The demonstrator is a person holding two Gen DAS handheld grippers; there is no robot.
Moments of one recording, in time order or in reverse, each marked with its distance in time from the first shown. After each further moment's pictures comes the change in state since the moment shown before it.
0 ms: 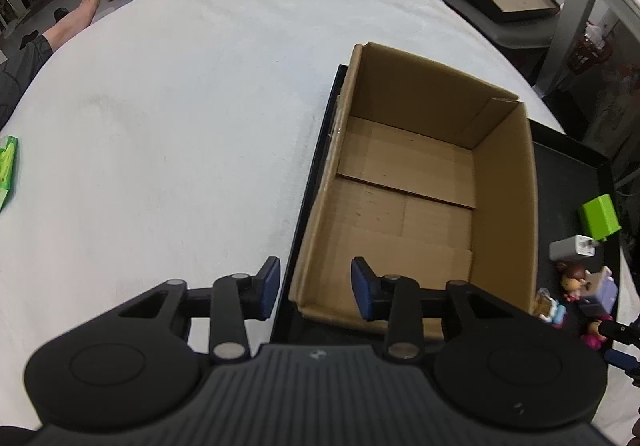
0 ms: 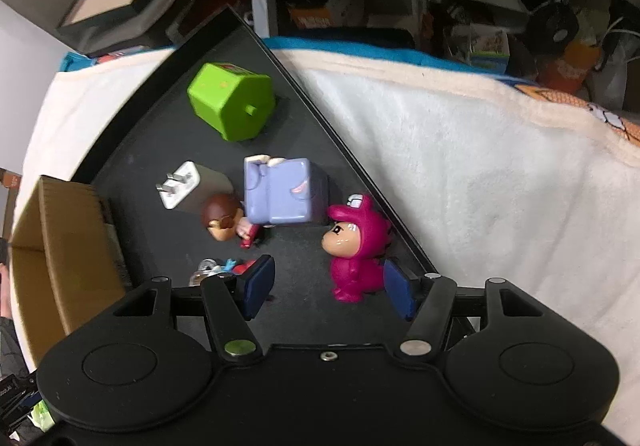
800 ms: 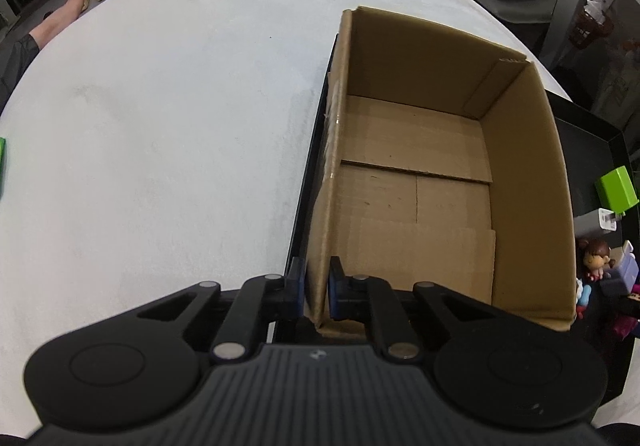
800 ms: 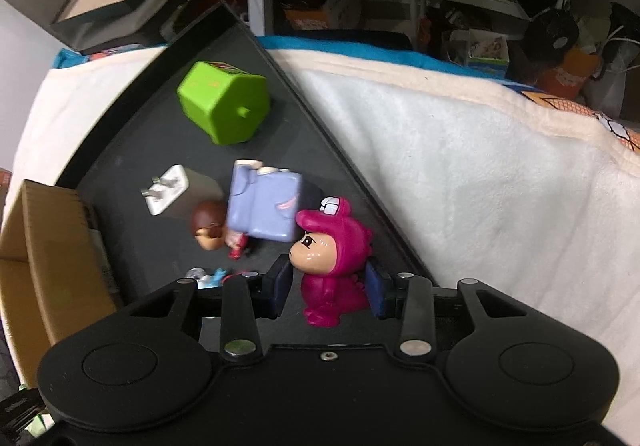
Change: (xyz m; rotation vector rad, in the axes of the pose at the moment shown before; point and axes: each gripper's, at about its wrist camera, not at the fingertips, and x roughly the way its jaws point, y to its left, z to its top) left arm 0.025 0.006 -0.013 0.034 0.019 -0.013; right arm -0.004 0.006 -0.001 -0.035 -0.048 0.011
